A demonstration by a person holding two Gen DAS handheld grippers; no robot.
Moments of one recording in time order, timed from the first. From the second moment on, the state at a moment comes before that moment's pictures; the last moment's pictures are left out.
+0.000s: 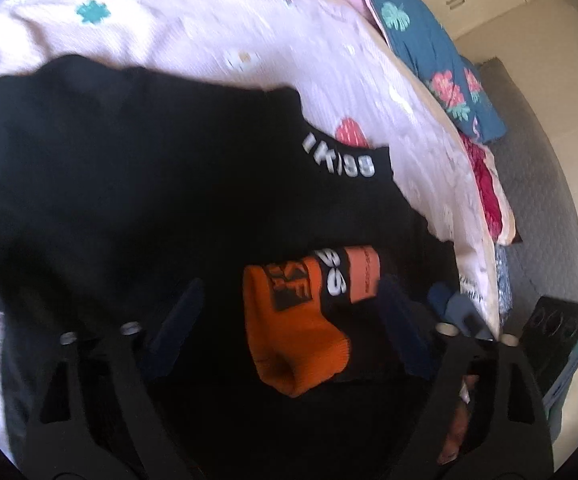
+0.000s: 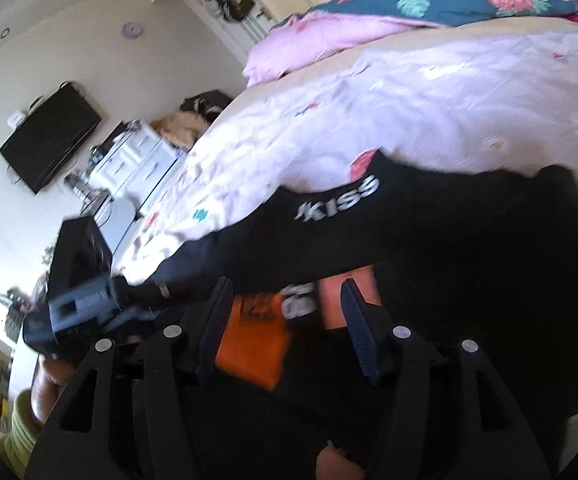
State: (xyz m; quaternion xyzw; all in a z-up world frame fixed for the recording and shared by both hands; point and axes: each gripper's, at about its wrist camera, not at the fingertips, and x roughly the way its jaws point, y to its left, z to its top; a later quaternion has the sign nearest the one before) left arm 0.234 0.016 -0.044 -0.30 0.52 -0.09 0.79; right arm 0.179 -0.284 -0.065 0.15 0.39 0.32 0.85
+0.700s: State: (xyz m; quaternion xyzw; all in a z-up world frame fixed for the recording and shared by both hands) left arm 0.206 -0.001 0.062 -0.24 0.39 -0.15 0.88; right arm 0.190 -0.362 -0.054 0.19 0.34 0.20 0.90
